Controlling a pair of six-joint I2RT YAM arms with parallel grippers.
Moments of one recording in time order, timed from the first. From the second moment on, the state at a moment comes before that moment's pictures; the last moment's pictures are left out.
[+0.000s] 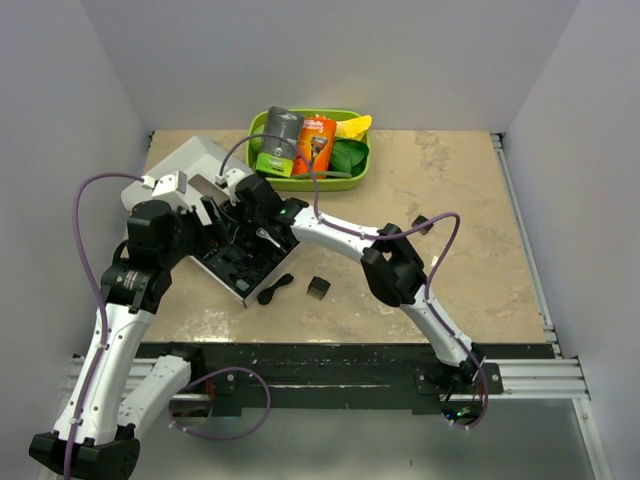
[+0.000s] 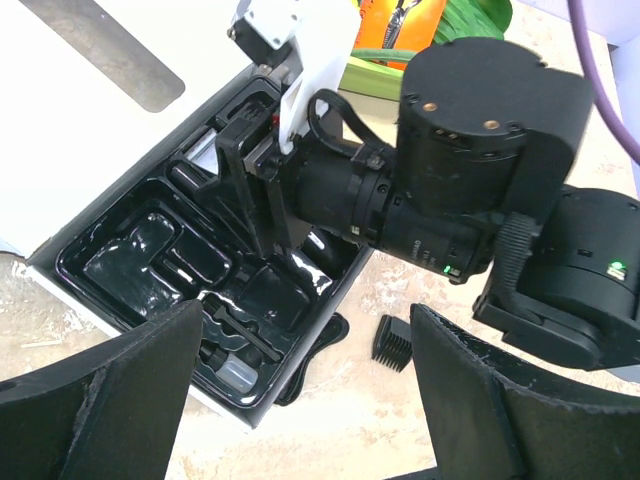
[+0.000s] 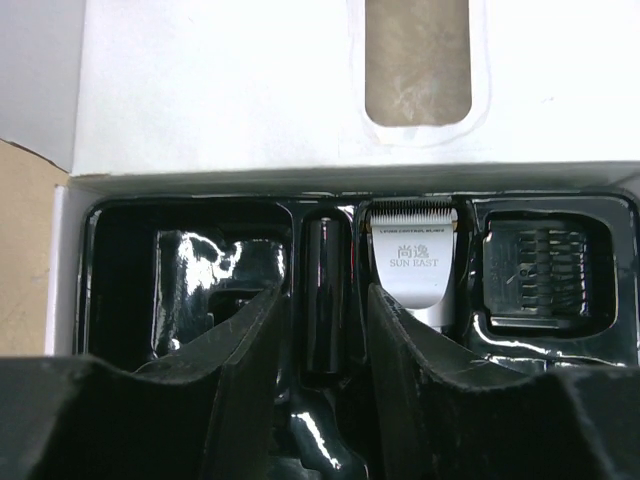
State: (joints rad) left arm -0.18 0.79 0.98 -0.65 0.07 -0.44; right arm 0.95 2.41 2.09 -0.27 -0.01 0.14
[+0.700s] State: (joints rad) left arm -0.18 0.79 0.98 -0.65 0.07 -0.43; right arm 0.96 2.40 2.12 -0.25 0.01 0.14
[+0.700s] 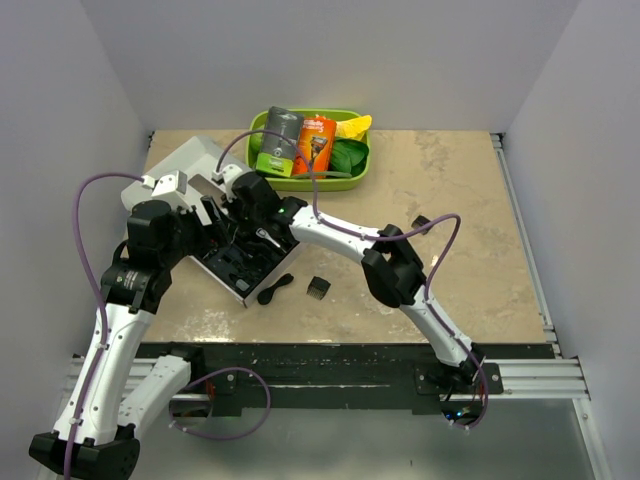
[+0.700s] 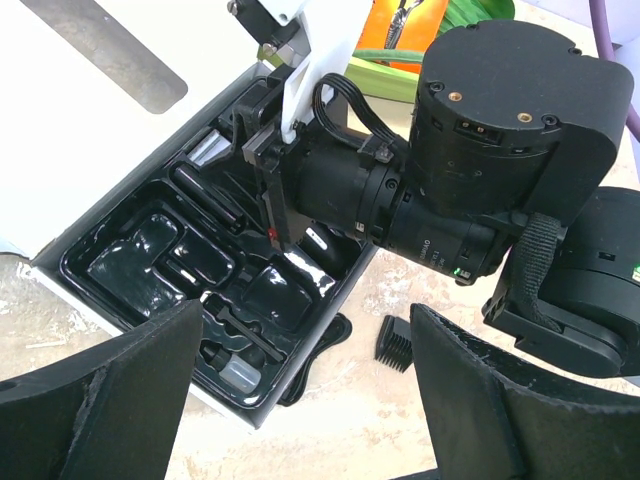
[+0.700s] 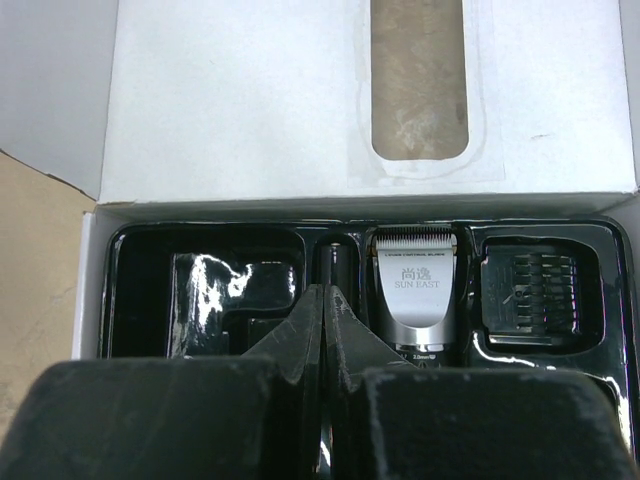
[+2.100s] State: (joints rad) left arm -0.18 0.78 0.98 -0.65 0.06 -0.43; right arm 0.96 2.45 2.09 -0.22 0.01 0.14
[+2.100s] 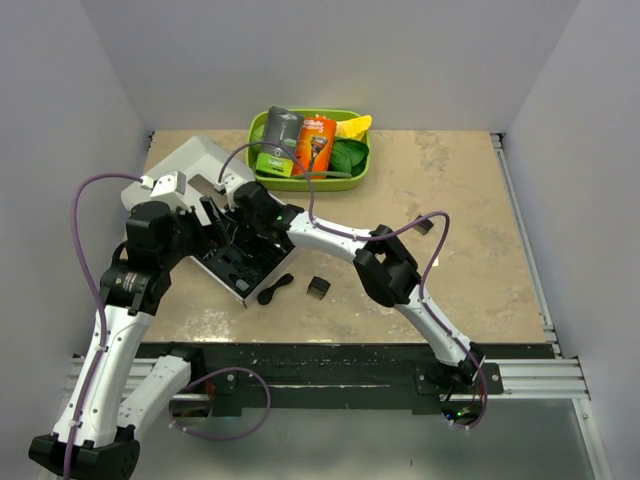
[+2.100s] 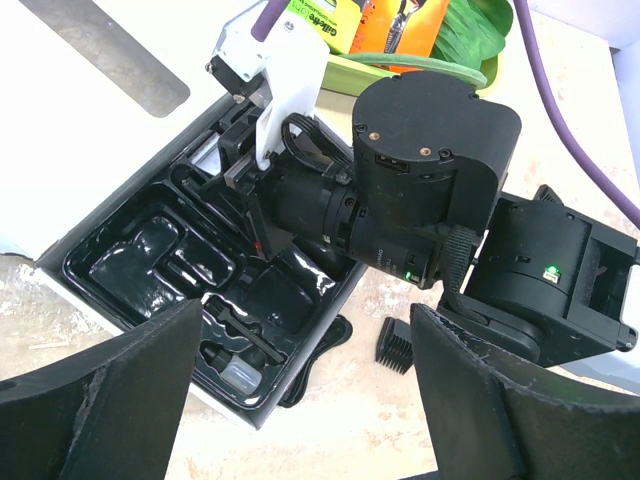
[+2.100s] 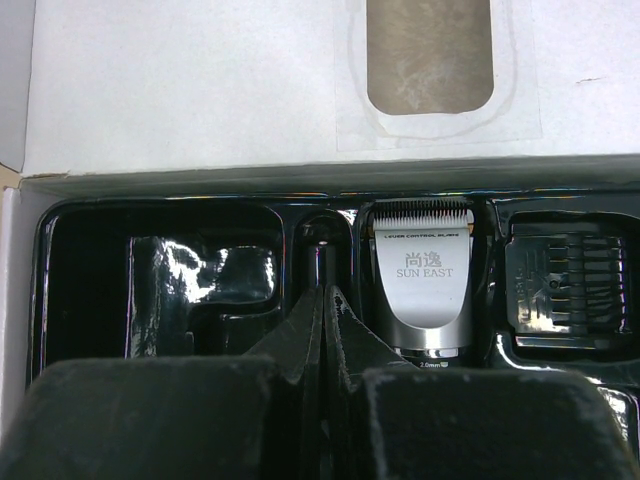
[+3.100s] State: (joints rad) left arm -0.18 0.75 1.01 -0.67 0.03 -0.42; right arm 0.98 1.71 1.36 -0.18 0.27 0.27
